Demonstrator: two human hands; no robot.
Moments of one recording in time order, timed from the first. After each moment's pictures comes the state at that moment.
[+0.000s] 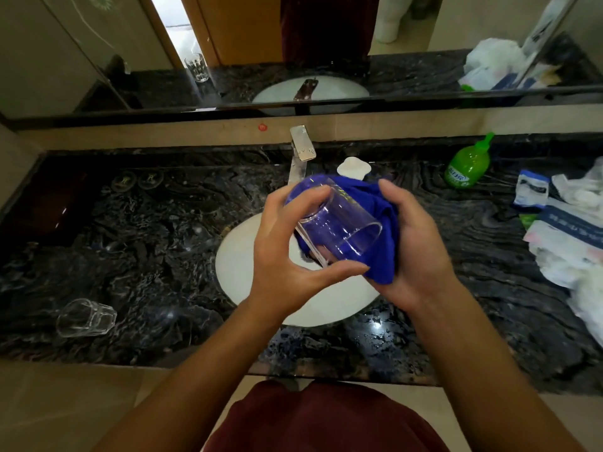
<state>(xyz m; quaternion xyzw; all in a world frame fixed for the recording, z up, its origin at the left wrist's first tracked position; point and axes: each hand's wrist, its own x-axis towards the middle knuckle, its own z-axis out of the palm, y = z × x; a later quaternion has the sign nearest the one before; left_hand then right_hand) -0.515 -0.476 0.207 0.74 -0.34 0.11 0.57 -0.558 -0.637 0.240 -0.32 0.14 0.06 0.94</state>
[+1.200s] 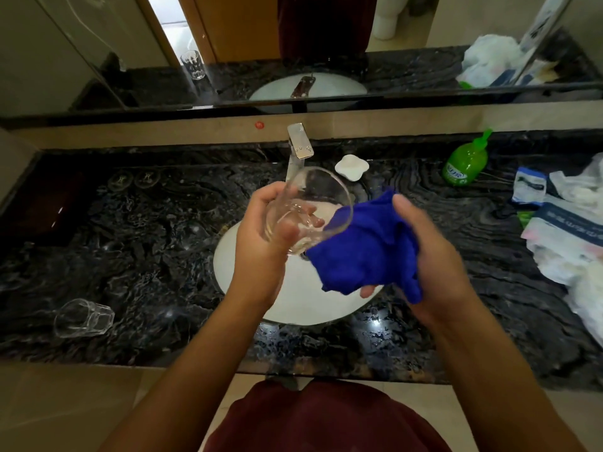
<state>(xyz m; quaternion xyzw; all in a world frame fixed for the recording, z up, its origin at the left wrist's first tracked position) -0.508 -0.470 0.216 0.61 -0.14 -0.09 0.78 -0.582 -0.645 0.246 -0.49 0.17 0.00 0.85</state>
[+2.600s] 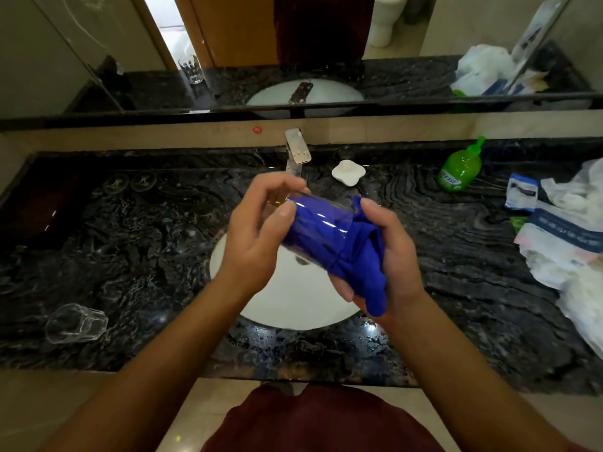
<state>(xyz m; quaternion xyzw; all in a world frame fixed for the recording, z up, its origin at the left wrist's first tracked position) -0.483 -0.459 0.229 0.73 -0.33 0.03 0.60 -0.561 -0.621 0.227 -0.36 0.07 0.07 0.93</state>
